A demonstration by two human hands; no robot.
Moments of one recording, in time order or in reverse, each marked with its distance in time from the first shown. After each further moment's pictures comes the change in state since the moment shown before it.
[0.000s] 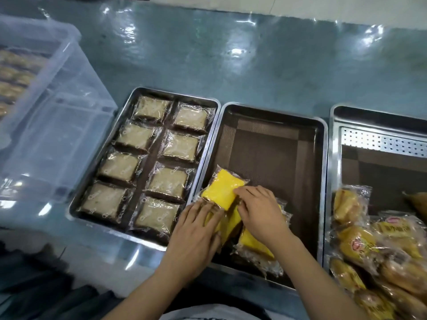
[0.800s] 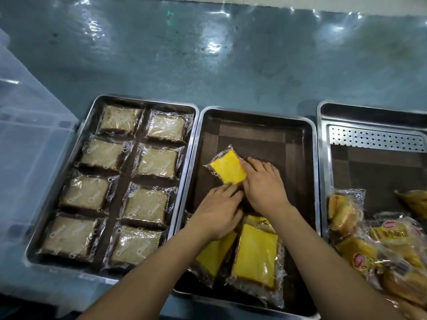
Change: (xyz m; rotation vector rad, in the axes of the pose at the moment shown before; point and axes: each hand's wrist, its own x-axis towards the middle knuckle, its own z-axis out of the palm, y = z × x) left_hand 0.155 0.013 0.009 -0.187 -0.254 0.224; right_hand 0.085 0.051 -0.026 -0.179 -0.056 0.237
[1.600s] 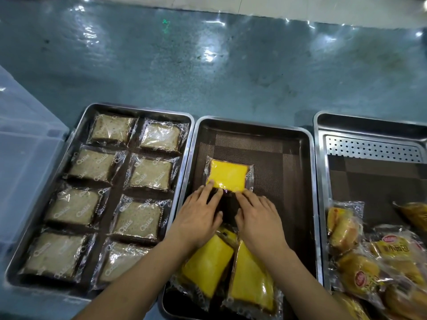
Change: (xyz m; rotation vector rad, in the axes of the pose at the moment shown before) left_hand -0.002 -0.035 -0.001 0.053 0.087 -0.135; right_hand -0.039 -0.011 0.029 0.036 0.082 0.032
